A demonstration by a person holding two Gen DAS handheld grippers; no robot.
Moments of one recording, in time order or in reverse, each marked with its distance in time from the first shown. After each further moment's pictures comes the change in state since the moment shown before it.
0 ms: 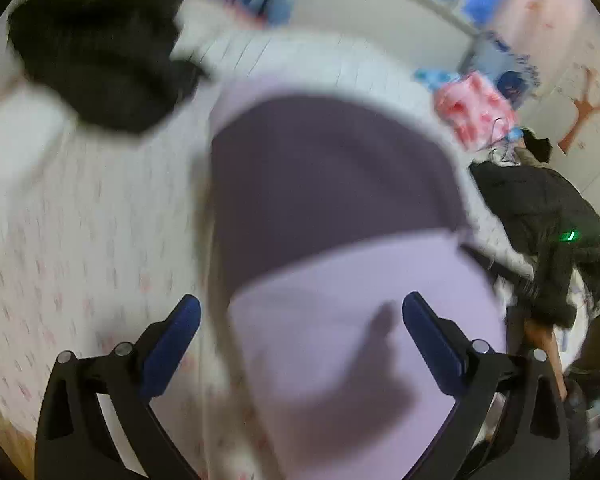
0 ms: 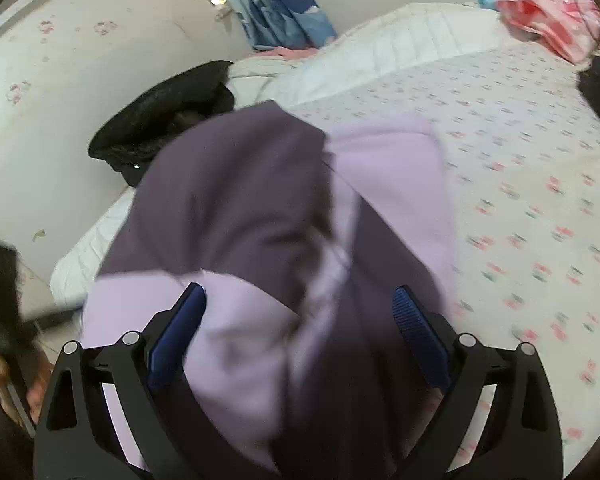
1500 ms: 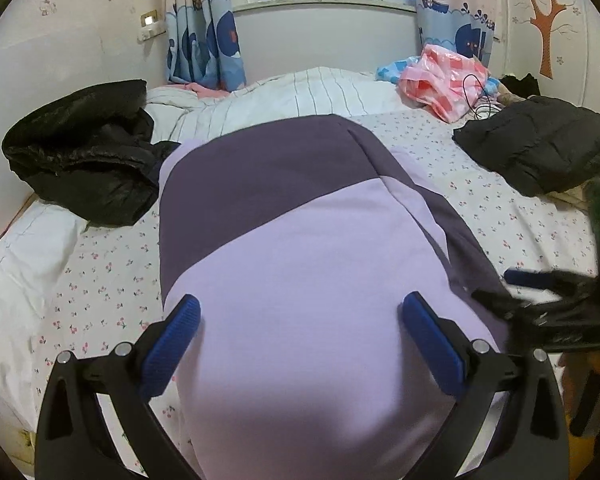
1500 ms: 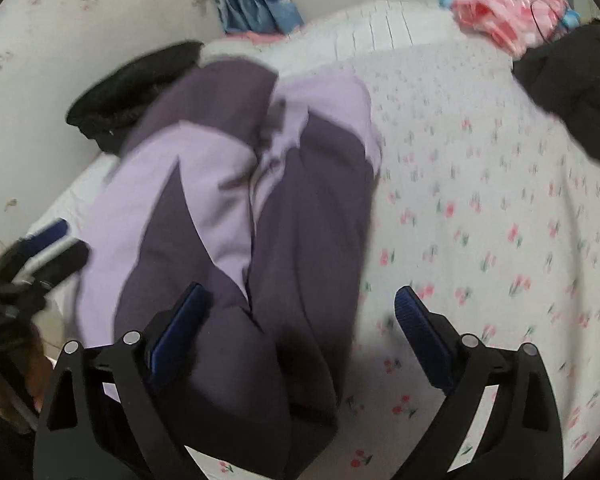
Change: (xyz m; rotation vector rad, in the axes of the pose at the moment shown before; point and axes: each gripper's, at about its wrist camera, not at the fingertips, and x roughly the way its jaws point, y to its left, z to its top) left arm -0.003 -0.088 -0.053 0.287 -0.136 0.193; right arm -0.053 0.027 -0.088 0.025 0.056 -0.173
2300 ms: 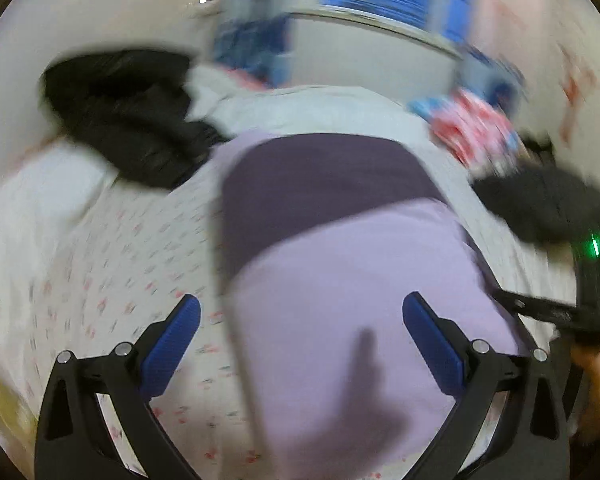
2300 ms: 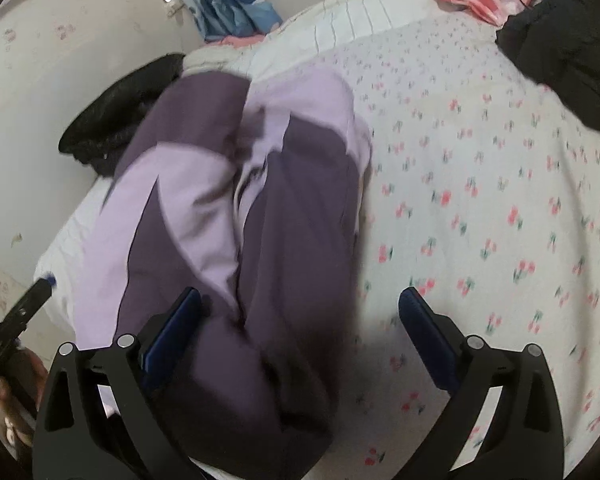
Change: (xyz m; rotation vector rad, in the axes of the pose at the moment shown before) left arm -0.025 0.105 -0.024 -0.314 -0.024 -0.056; right arm -0.011 -0.009 0.027 0.095 -0.006 0.017
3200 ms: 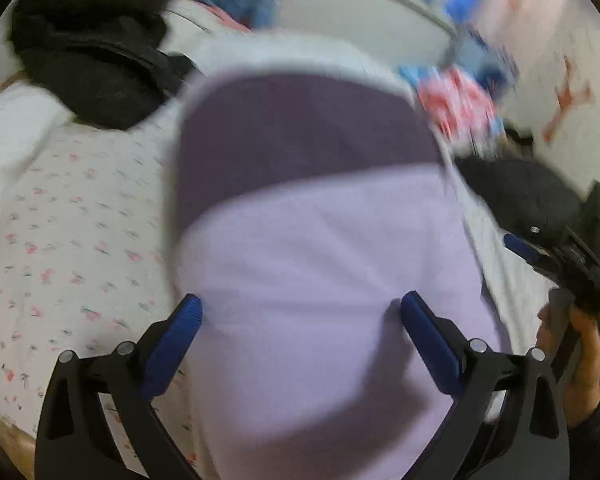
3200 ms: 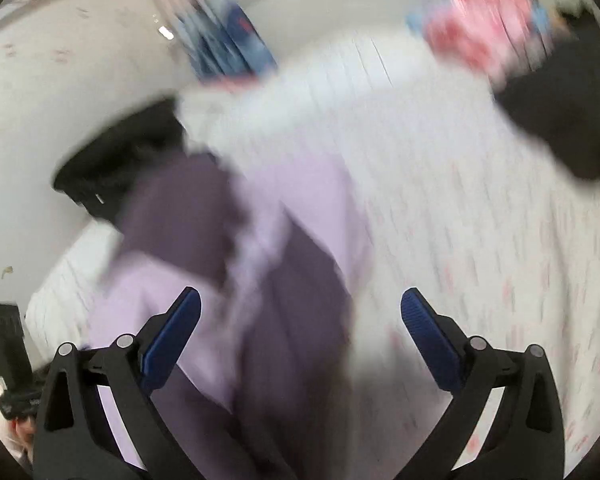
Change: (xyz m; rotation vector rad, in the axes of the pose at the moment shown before) left arm 0.043 0.019 0.013 -0.029 0.146 -0.145; right arm -0.030 0.047 0.051 -0.049 -0.200 -0.056
